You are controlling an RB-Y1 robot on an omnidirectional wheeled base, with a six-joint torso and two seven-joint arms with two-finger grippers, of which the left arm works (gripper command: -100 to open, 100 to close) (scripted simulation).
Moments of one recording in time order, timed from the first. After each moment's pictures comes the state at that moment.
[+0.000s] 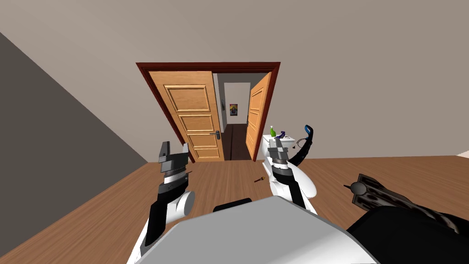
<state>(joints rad) 0.40 0.00 -0.02 -2.25 0.11 -0.52 0.03</state>
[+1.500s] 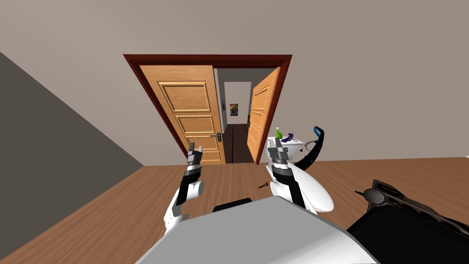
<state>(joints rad) 0.17 0.03 -0.01 -1.85 0.09 -0.51 0.01</state>
